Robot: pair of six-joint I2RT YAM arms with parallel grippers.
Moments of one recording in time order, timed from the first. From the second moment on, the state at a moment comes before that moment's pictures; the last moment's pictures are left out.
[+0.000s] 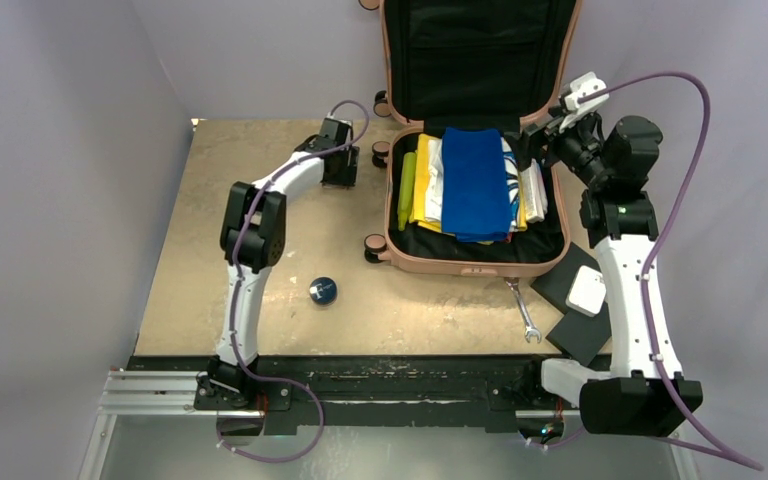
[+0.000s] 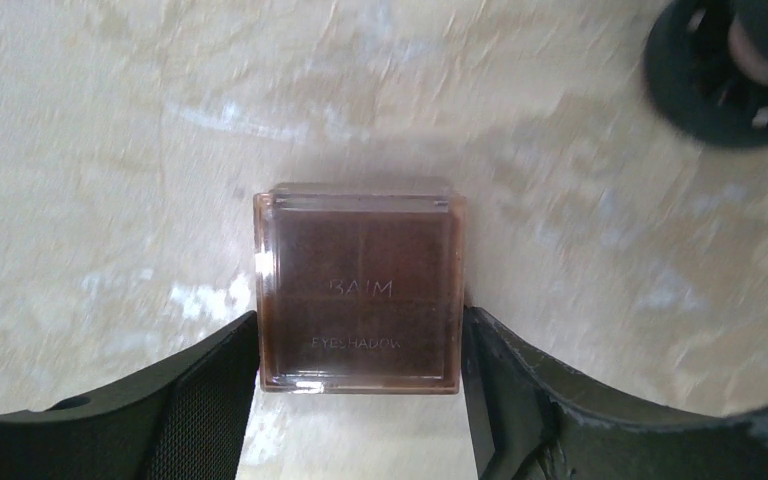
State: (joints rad) left arm -0.33 2.38 1.93 -0.44 -0.18 -0.17; right arm -0.06 1.16 1.32 -0.17 -0.50 -0.19
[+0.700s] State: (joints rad) left arm -0.33 1.86 1.72 -0.51 0.04 0.05; right arm -0.06 1.12 1.22 -0.21 -0.59 -0.22
